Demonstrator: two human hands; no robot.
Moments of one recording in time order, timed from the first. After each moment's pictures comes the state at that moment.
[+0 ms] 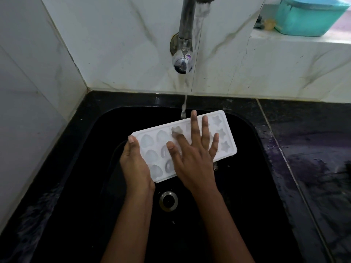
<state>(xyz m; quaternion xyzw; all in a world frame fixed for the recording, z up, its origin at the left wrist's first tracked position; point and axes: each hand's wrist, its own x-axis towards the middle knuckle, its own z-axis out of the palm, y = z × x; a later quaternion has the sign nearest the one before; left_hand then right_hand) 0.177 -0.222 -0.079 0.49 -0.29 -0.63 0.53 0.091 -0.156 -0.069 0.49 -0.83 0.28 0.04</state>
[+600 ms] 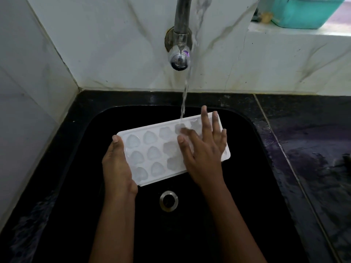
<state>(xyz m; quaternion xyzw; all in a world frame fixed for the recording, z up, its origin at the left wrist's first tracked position) 0.205 -0.242 -0.073 0.52 -0.32 -0.62 0.49 0.076 -0.154 -0.070 0.46 -0.82 0.35 0.03</state>
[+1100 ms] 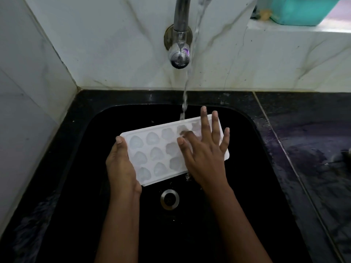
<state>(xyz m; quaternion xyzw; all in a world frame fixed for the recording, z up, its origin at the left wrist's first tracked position) 0.203 -0.239 -0.076 0.52 -0.32 -0.63 0.48 0.078 -0.151 -0.073 0.46 -0.85 0.25 0.06</state>
